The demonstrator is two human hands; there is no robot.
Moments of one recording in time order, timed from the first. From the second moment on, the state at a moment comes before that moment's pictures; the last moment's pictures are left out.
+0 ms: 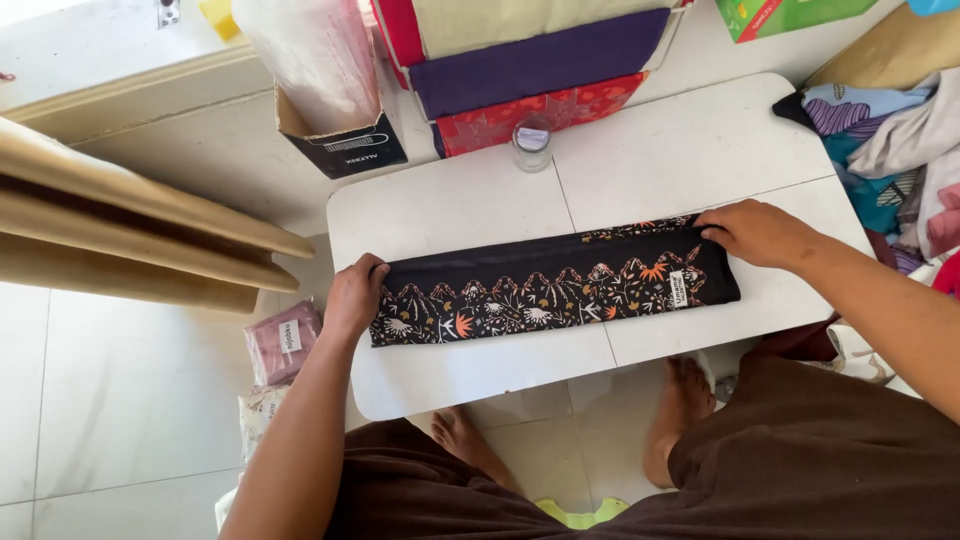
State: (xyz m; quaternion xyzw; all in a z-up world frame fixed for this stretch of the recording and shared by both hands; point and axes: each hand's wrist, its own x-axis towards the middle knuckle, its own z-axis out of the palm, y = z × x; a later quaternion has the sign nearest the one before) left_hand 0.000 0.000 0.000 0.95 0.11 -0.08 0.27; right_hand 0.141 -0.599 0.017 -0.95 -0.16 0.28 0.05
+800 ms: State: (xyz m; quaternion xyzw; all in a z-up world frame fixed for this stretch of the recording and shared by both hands) left_hand -0.026 -0.039 0.064 0.97 -0.08 -0.17 0.14; right_hand 0.113 -0.575 0.057 -0.91 -0.34 0.22 0.03
